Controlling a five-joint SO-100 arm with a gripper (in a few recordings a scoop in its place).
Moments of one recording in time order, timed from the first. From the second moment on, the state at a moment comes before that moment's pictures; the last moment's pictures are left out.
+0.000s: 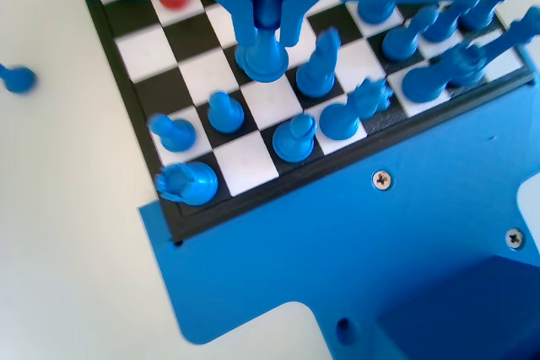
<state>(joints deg) -11.3 98.1 136.5 50.4 -54.2</state>
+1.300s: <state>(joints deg) -12.7 91.4 137.4 45.4 -54.7</state>
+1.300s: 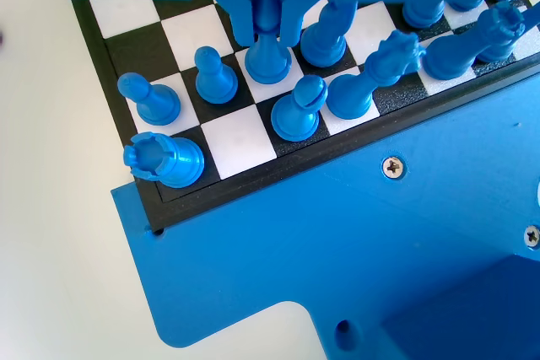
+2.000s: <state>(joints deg) -10.5 98.8 121.5 66.9 -58.5</state>
